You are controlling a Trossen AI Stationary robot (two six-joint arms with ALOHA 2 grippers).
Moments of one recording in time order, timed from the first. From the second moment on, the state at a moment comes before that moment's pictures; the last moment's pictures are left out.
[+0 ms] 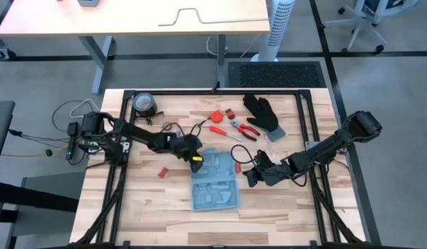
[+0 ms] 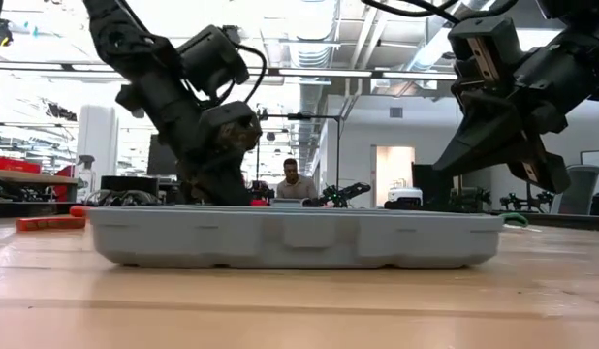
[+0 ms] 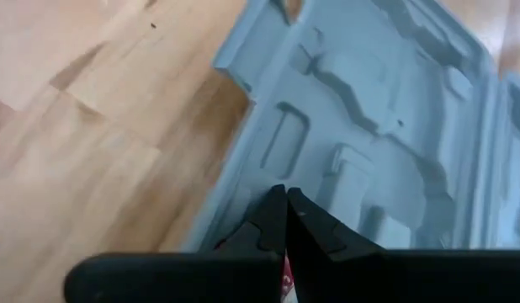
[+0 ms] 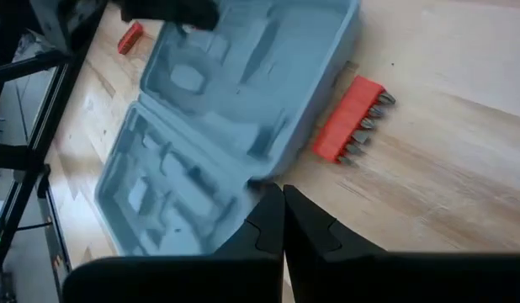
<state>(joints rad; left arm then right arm) 0.04 1.68 0.69 0.15 0.07 -0.58 0.44 1.43 0.53 0.14 0.45 1.36</state>
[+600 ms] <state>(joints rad) 0.02 1.37 0.69 0.25 0.16 -0.48 0.40 1.42 0.53 0.52 0.50 1.05</state>
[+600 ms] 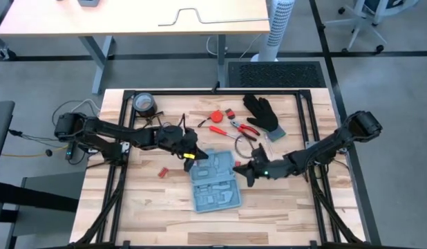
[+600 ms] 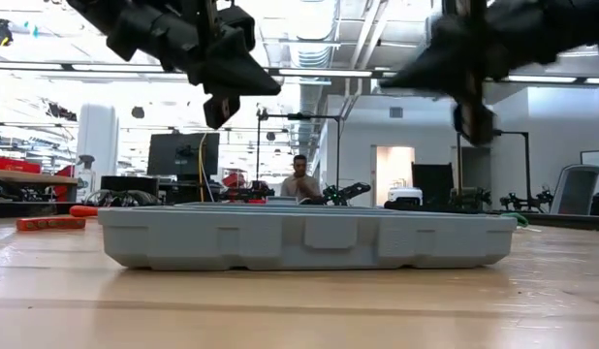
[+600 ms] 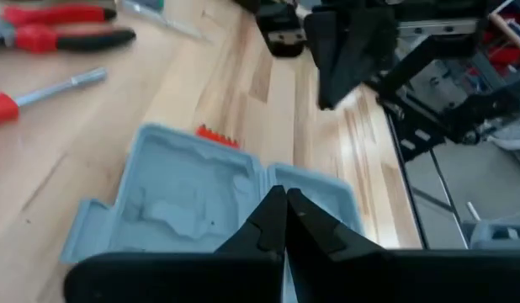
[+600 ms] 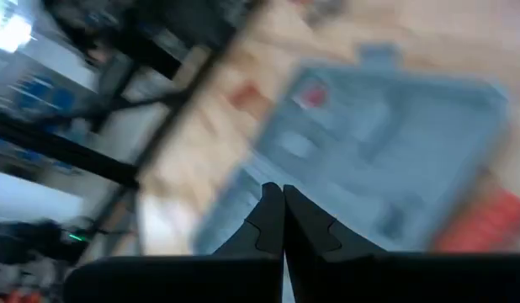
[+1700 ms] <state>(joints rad) 0.01 1.38 0.69 0.25 0.18 -0.52 0.32 1.22 0.53 0.47 0.49 0.58</state>
